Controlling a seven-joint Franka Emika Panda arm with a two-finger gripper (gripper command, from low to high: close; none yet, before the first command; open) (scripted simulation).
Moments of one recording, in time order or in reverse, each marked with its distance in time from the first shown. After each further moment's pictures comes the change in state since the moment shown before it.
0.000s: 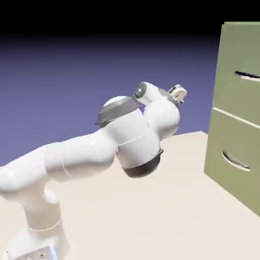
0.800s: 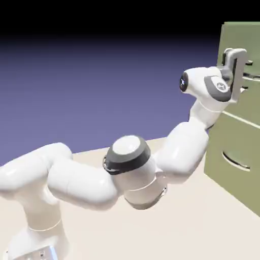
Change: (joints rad) arm -0.044 0.310 0.272 0.340 -0.395 -0.035 -0.584
